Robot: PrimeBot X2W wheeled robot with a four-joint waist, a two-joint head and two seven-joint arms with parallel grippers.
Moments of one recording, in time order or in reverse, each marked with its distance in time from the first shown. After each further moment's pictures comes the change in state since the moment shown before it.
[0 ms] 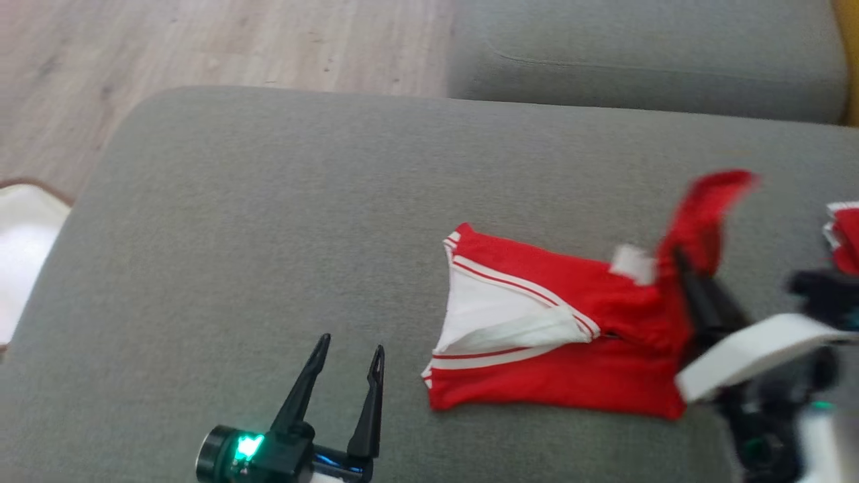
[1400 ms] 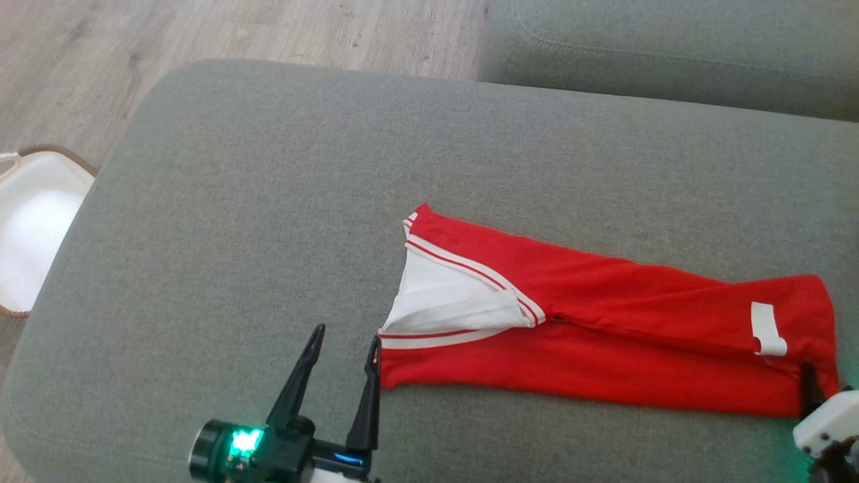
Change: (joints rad) left arm -0.079 0.132 -0.184 -0.081 -0.136 0.193 0.000; right arm -0.108 -0.011 -0.471 0.634 -0.274 0.000 -0.051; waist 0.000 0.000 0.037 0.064
